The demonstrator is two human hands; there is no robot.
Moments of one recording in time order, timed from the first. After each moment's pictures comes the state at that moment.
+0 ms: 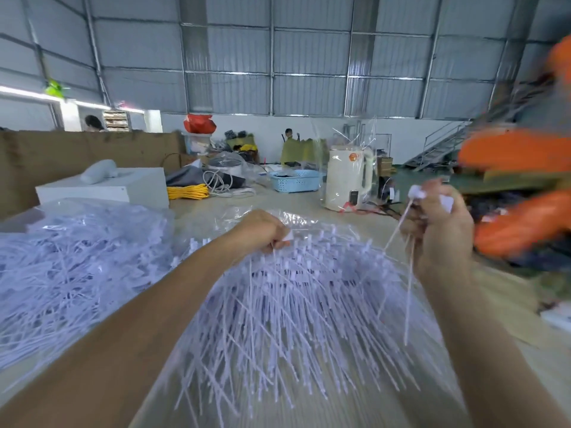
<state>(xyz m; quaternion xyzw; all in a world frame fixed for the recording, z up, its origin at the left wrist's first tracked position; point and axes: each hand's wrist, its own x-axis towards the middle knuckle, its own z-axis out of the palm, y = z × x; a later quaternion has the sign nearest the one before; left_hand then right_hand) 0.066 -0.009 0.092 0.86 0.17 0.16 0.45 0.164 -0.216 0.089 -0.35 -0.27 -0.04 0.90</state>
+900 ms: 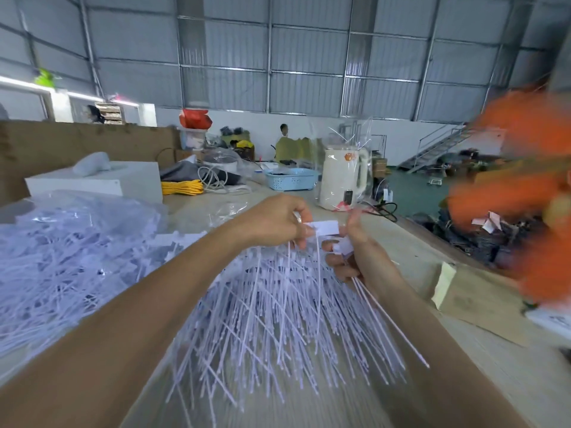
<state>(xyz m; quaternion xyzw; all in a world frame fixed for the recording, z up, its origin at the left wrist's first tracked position) 0.061 -0.037 0.112 0.94 0.04 0.14 0.31 0.151 -0.175 0.057 -0.60 -0.26 0.24 0.72</state>
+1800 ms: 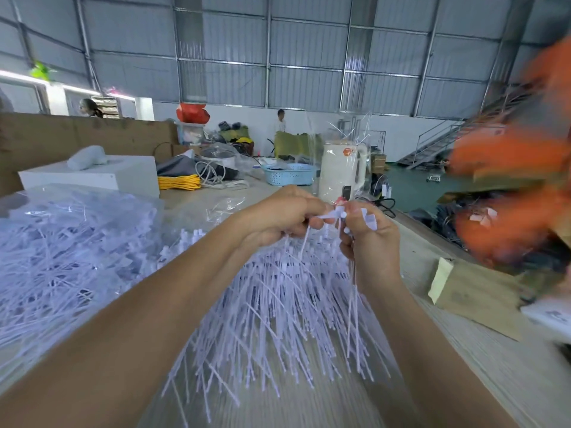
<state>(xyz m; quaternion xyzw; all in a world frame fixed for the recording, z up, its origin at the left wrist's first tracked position) 0.075 -0.057 0.114 0.79 0.04 0.11 0.60 0.138 -0.172 0.057 -0.48 -0.29 0.00 0.83</state>
